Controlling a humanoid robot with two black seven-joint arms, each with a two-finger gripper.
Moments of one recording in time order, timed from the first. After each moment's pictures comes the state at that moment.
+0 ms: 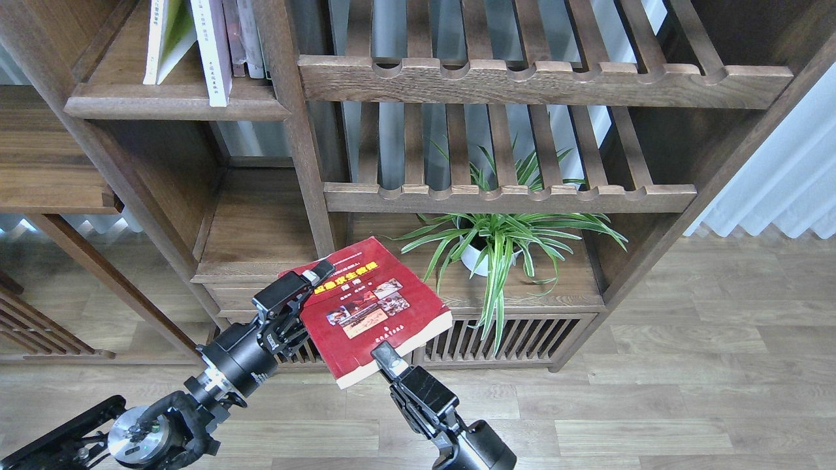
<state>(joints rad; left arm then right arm) -0.16 0.33 -0.71 -1.33 -0.55 -0.49 0.14 -0.31 -0.01 0.71 1.53 -0.02 0.58 0.11</state>
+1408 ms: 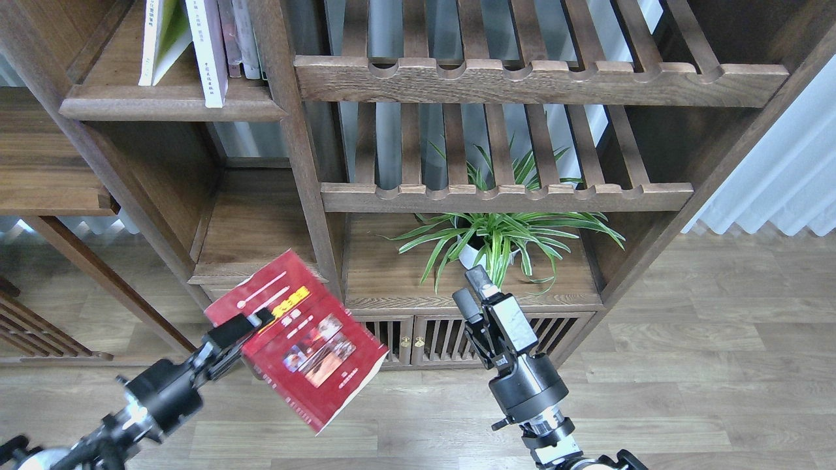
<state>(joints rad) 0.21 0.49 -1.12 -1.38 -0.07 -0.49 0.15 -0.18 0.00 0.99 1.42 0.05 0.58 0.12</state>
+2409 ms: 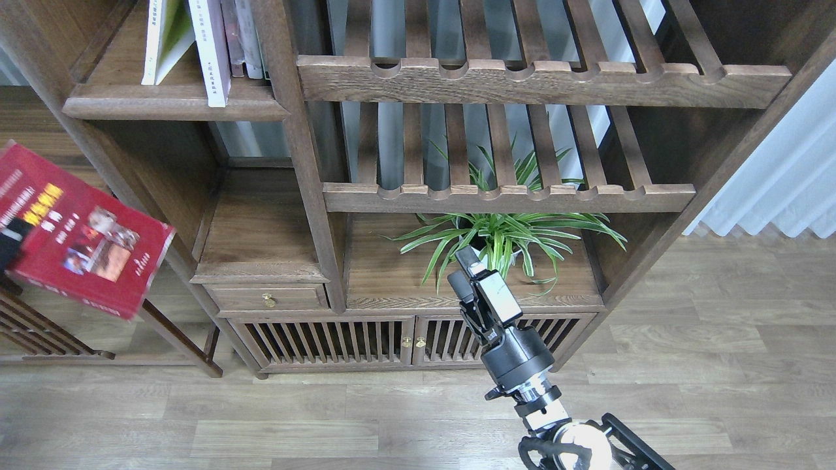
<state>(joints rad) 0.17 0.43 -1.85 -1.38 0.12 -0.49 0.25 -0.06 0.02 0.98 1.29 0.06 0.58 0.12</state>
